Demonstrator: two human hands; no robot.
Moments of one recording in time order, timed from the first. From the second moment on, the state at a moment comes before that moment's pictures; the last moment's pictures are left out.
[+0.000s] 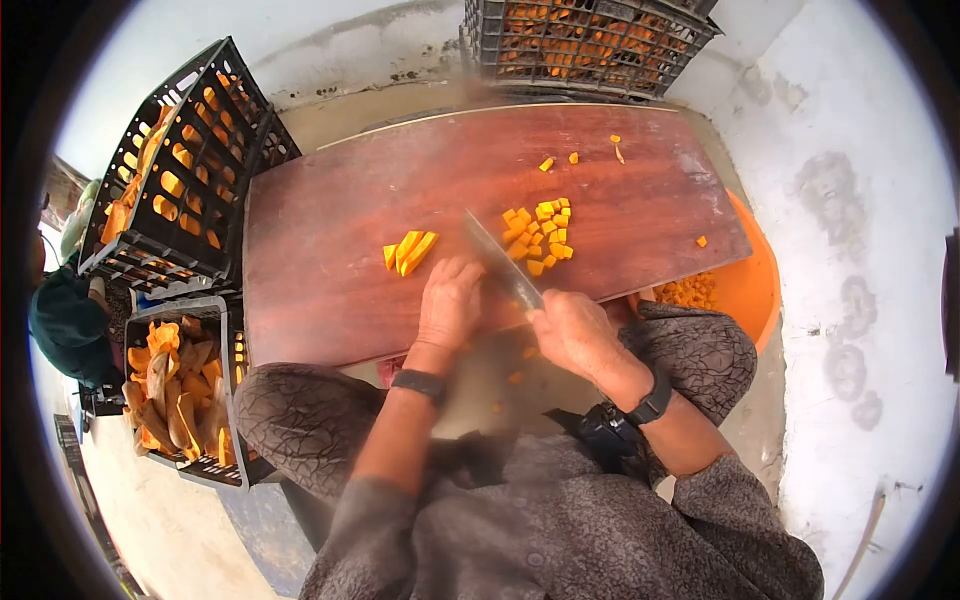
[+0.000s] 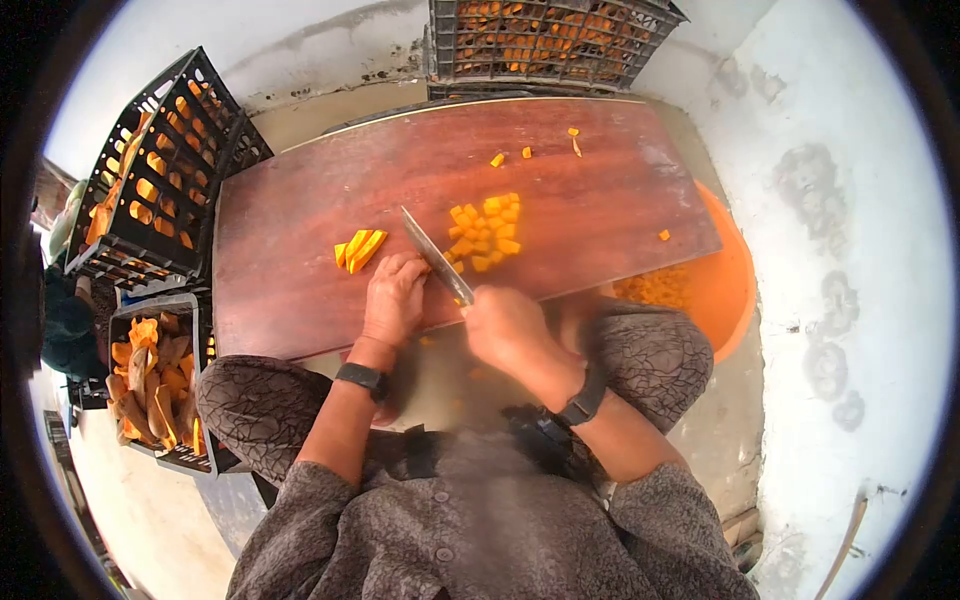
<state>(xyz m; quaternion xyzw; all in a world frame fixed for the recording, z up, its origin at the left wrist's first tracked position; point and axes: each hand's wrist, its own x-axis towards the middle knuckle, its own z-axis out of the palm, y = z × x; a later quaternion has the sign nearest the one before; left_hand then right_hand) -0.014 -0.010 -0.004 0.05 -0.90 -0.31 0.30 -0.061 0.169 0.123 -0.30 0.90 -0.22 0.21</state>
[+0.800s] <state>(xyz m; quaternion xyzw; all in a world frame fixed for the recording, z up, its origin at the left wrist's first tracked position) -0.006 -0.008 -0.003 0.04 -0.90 -0.31 0.31 -0.095 0.144 0.079 -0.20 0.91 -0.28 0.23</state>
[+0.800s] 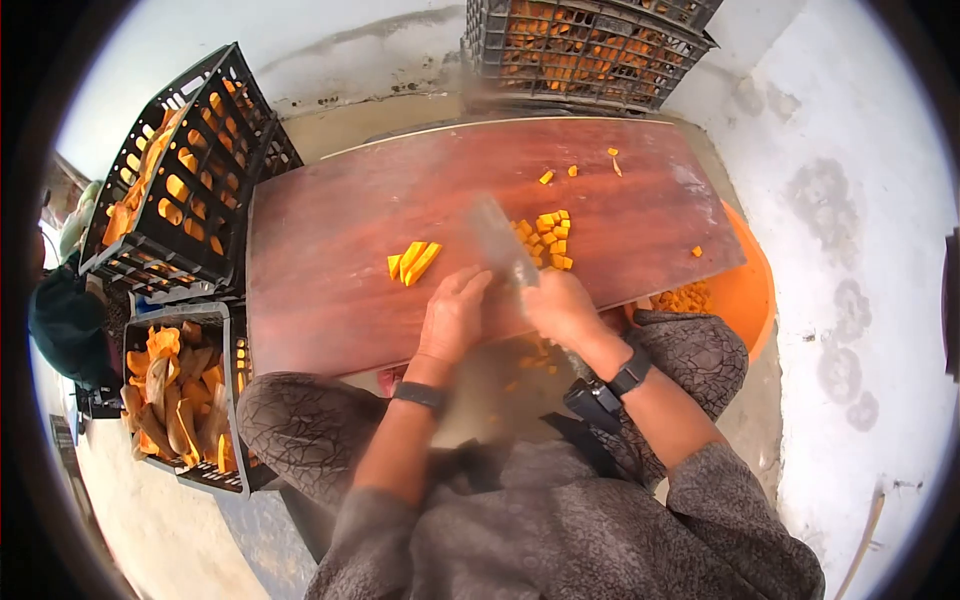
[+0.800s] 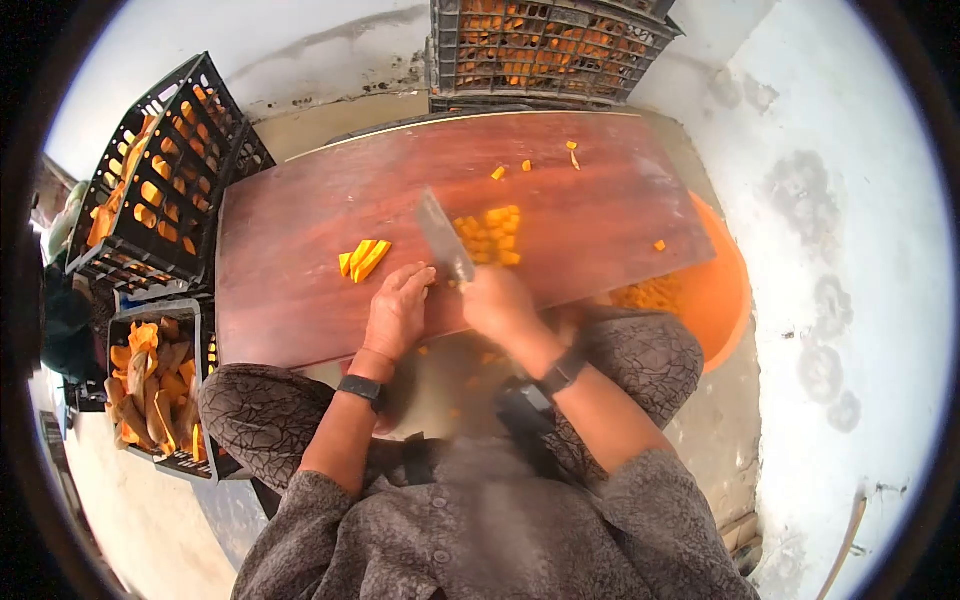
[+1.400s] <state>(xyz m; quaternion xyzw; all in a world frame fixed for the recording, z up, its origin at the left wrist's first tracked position) 0.015 -0.041 0.004 0.20 -0.91 -0.13 0.34 -0.088 0.166 0.105 -0.15 0.85 -0.35 0.36</state>
